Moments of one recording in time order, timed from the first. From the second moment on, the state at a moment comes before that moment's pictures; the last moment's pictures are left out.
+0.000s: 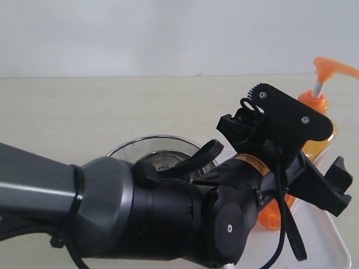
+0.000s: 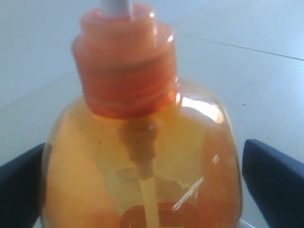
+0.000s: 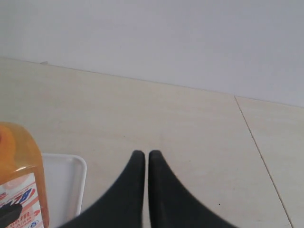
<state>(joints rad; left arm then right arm) -1.19 1.98 -1.15 -0.82 -0.59 0.71 0.65 0.41 -0.61 -0.87 0.90 0.71</state>
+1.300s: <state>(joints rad) -1.20 1.51 -1.10 -1.74 -0.52 1.92 0.65 0.37 -0.61 -0.68 0.91 0.64</state>
